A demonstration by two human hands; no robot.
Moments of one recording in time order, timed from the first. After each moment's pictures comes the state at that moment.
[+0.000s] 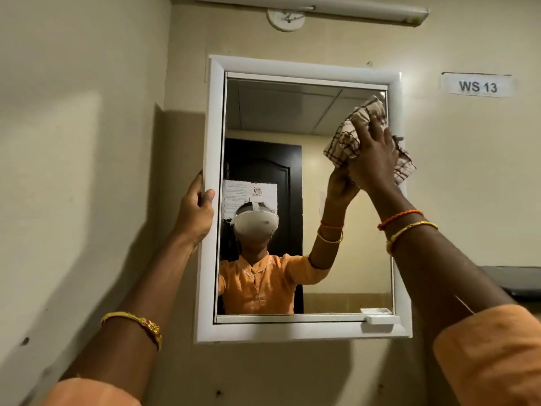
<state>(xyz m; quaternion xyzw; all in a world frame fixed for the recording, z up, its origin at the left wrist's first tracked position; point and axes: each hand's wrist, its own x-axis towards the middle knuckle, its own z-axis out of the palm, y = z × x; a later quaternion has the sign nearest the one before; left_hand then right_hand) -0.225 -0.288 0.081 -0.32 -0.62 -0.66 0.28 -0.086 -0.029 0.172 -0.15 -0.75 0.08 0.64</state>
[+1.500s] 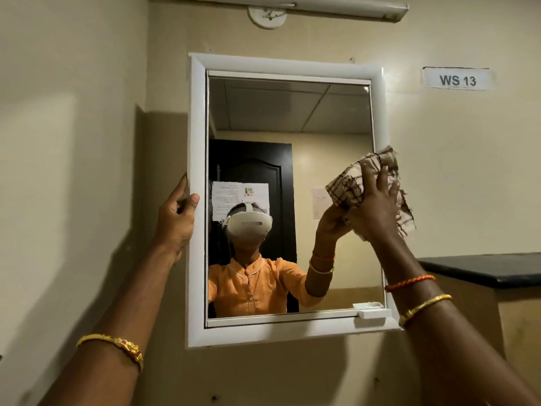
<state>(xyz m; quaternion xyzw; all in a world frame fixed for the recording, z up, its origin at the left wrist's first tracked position) -0.234 -0.290 0.074 -0.33 -0.57 -0.70 0.29 -0.071 -0.021 0.087 -0.20 -0.77 0.18 0.58</state>
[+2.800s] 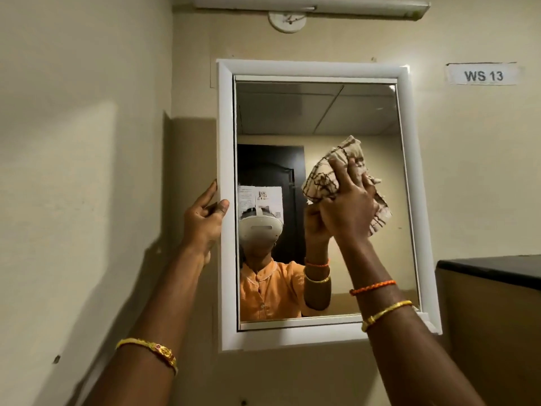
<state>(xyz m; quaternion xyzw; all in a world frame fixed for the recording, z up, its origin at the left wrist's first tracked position) -0.236 -0.300 0.074 -0.33 -0.54 -0.74 0.21 -0.114 -0.111 0.088 -0.14 -0.71 0.20 0.66</state>
